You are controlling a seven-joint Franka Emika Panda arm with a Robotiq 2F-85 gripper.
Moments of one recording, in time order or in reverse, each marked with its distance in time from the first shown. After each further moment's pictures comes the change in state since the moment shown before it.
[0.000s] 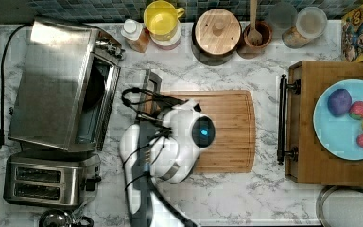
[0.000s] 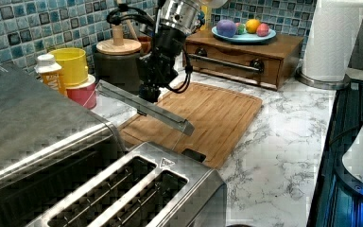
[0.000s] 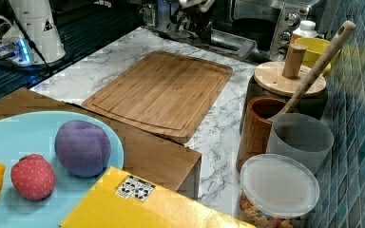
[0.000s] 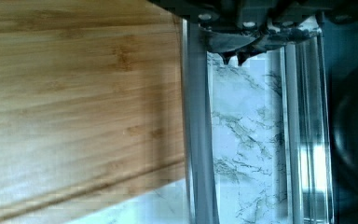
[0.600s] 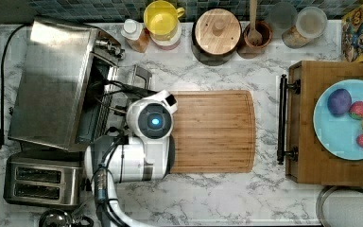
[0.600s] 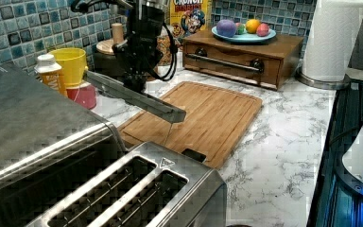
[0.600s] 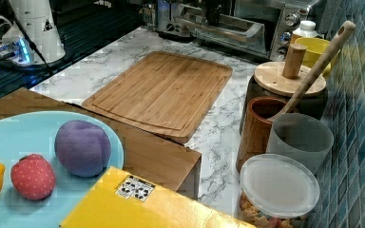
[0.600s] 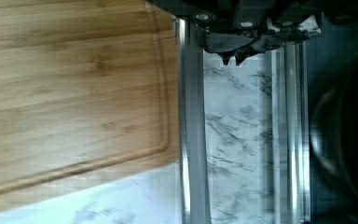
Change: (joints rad) arm 0.027 -0.032 0.075 0.102 -0.415 -0.060 0.459
